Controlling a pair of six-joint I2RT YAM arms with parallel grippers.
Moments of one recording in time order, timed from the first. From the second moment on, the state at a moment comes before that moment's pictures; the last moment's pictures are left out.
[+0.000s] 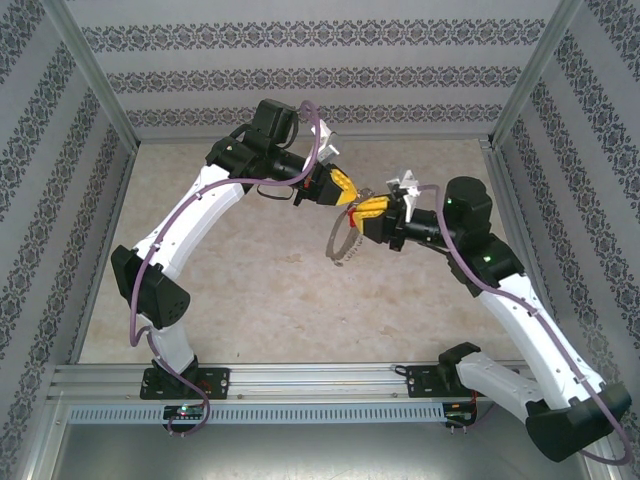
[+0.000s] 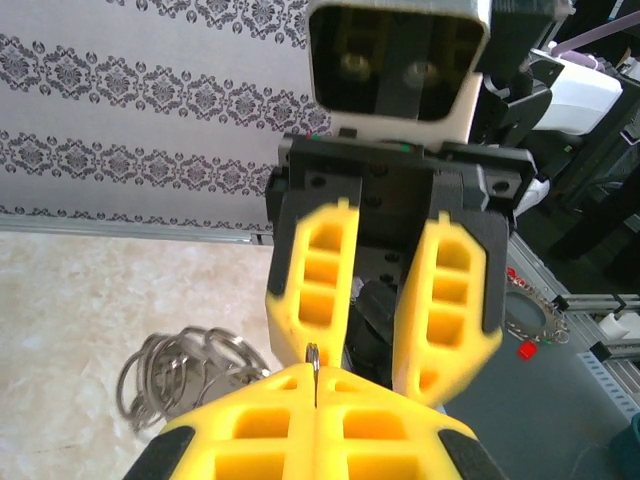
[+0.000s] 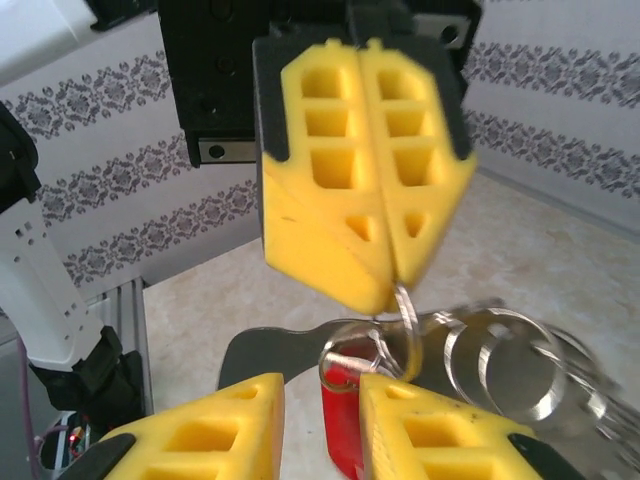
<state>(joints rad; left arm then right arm) -0.52 1.80 1.96 -0.82 1.23 0.39 0.36 0.95 1.01 -0.28 -0.79 0.08</state>
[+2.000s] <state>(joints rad) -0.51 1.79 1.93 -0.75 1.21 0.36 0.25 1.06 1.20 -0.43 -0.97 0.07</state>
